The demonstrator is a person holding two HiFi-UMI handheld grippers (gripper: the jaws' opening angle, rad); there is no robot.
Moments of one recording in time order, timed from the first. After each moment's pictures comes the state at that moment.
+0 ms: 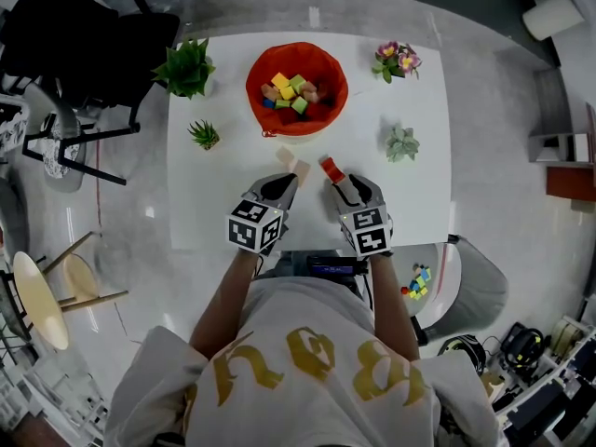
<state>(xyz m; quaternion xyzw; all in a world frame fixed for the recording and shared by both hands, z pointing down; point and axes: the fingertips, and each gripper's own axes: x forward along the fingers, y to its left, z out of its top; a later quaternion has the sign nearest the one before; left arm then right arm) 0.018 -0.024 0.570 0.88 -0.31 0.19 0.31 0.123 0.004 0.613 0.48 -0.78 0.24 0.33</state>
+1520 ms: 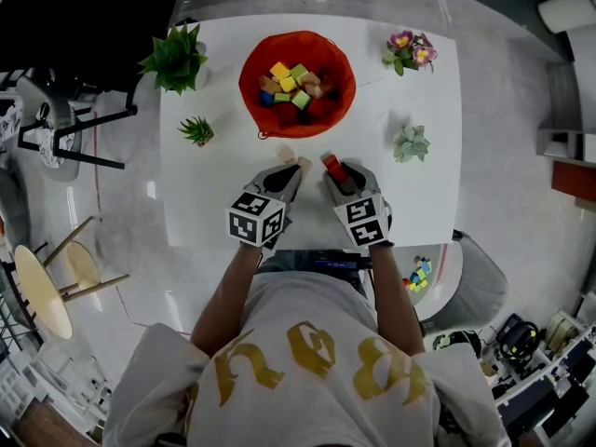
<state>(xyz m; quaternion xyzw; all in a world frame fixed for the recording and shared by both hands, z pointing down) 0.027 -0.041 0.596 0.86 -0.31 0.19 0.35 0.103 -0.022 0.636 0.43 -0.80 0.22 0.36</state>
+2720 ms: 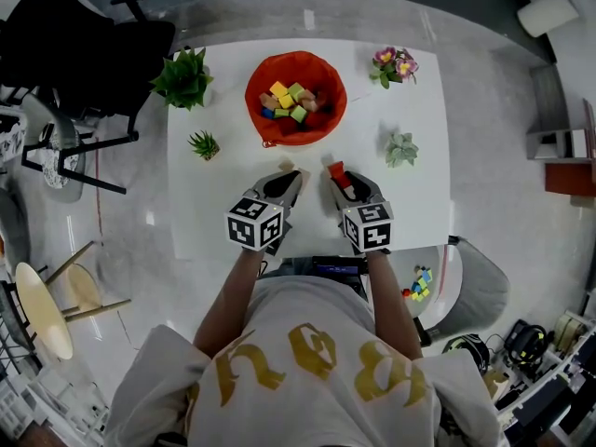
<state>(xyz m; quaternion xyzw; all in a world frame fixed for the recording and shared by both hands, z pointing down) 0.027 -0.049 0.556 0.88 -0.30 0.14 0.34 0.118 -0.025 0.601 0.51 -0.77 0.29 0.25</state>
